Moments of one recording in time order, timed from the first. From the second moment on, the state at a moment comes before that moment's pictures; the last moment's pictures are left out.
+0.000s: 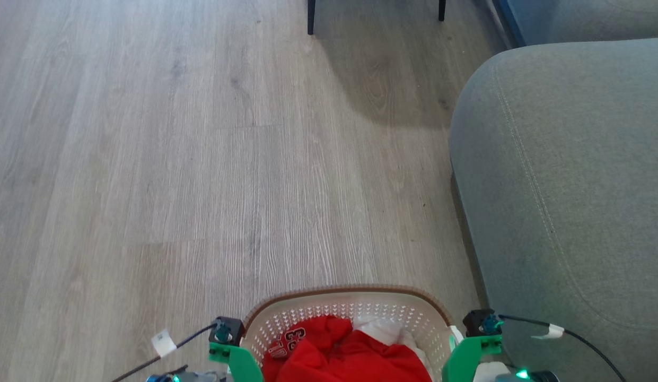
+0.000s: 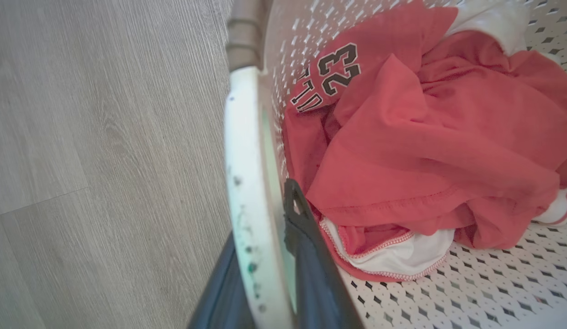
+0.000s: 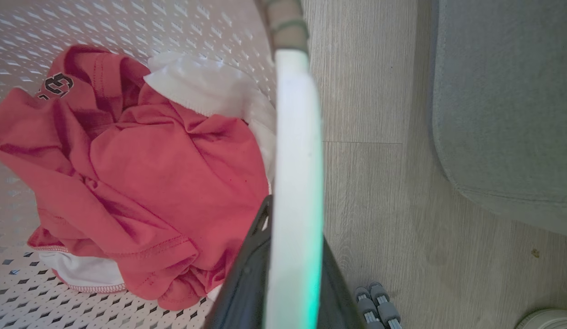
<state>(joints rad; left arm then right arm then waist) -0.41 0.02 -1.05 1.28 -0.84 -0.03 0.03 -0.42 -0.04 0.93 1.22 0.95 0.13 0.00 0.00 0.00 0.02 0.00</state>
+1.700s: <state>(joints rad) -0.90 0.04 -1.07 1.28 -0.82 0.00 -0.05 -0.95 -0.04 1.00 1.29 0.99 0.13 -0.12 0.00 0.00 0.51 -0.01</state>
